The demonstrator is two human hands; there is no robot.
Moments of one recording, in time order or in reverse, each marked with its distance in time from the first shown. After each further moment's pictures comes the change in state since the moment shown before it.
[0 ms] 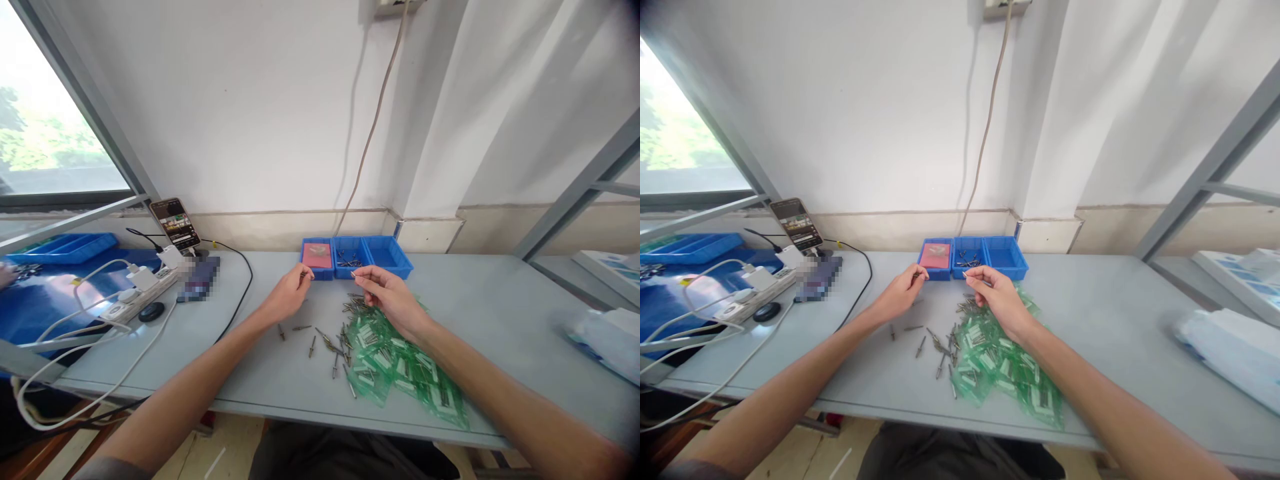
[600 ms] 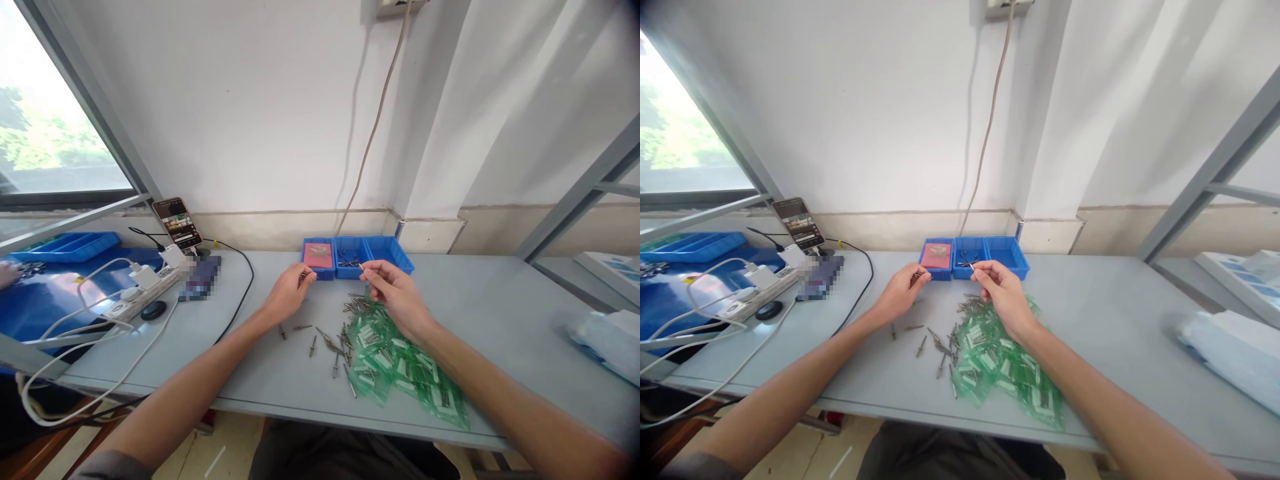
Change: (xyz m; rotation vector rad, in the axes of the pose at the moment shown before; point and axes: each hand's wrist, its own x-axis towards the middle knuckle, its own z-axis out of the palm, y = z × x) left_hand 0.003 -0.004 0.004 0.066 0.123 0.063; right_hand 0.004 0.004 -0.004 0.066 0.070 -0.111
